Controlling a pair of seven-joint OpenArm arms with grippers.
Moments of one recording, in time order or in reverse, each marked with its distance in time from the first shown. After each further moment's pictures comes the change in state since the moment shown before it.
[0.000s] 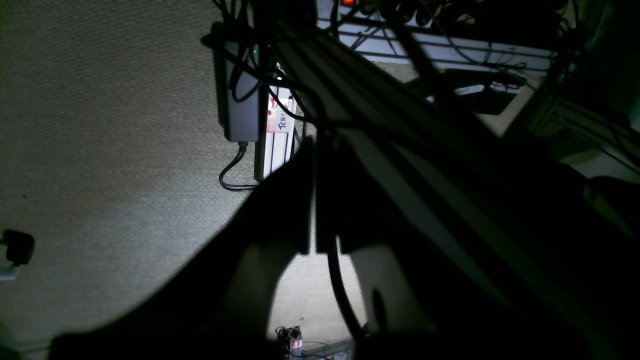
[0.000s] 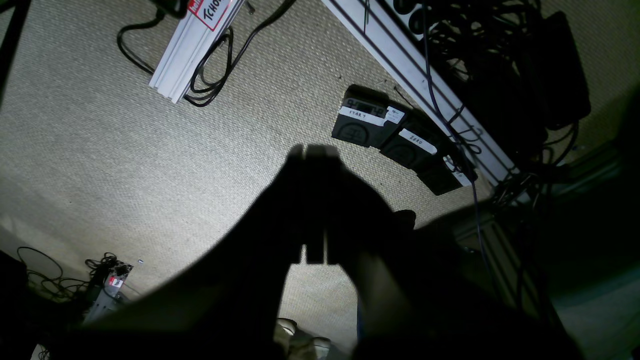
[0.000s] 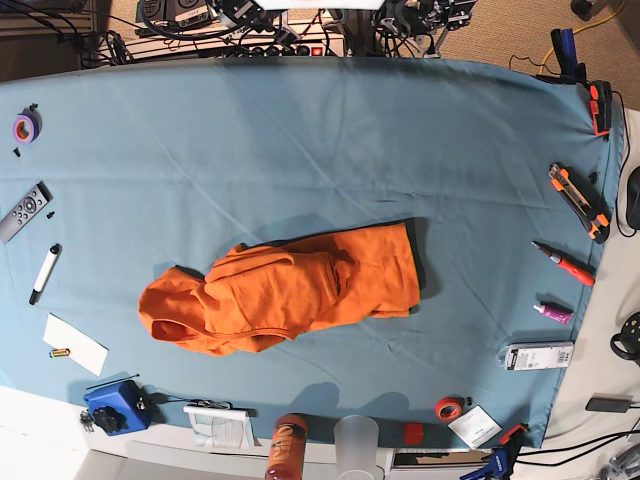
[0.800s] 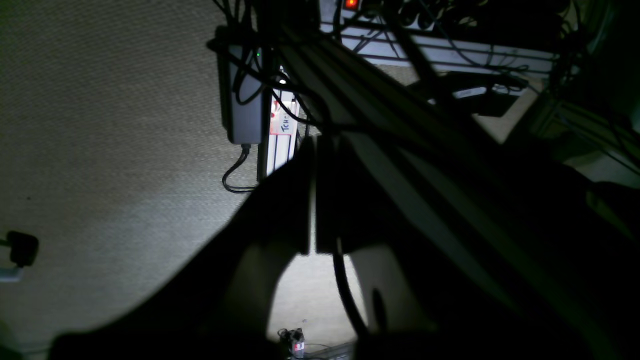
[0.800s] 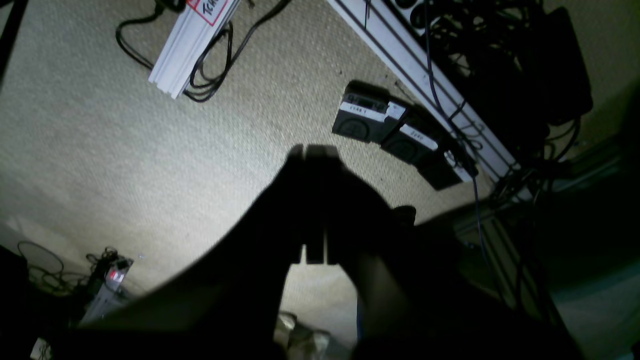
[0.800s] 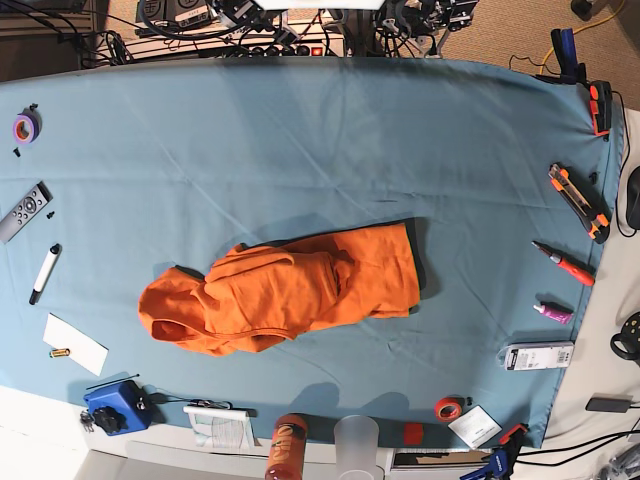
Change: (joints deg) left arm 0.0 -0.3 0.0 0.3 0.3 0.0 0.0; right arm 0.0 0.0 0.0 0.1 0.0 0.0 -1.5
